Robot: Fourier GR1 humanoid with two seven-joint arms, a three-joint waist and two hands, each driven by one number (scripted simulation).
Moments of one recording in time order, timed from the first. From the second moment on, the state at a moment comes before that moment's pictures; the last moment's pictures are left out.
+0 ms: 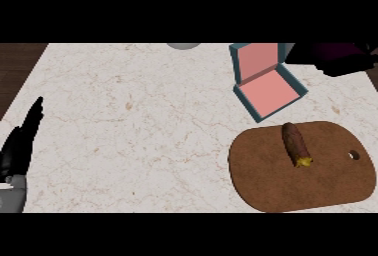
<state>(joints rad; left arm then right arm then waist) -0.10 0.38 0.14 -1.35 -0.20 0.11 0.07 -0.77 -0.52 -0.17 -1.05 0.64 0.06 -0.05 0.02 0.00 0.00</state>
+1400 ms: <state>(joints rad) -0.20 0.34 0.11 -1.32 -0.24 0.10 0.08 -1.19 -0.34 -0.30 -0.22 0.67 -0.24 -0.04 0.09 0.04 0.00</state>
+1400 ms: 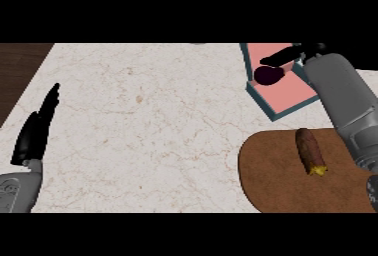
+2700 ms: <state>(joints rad) -0.14 0.36 0.16 -1.32 -0.23 0.09 0.05 -1.04 -0.64 -0.62 -0.23 0.35 -0.11 -0.42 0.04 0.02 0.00</state>
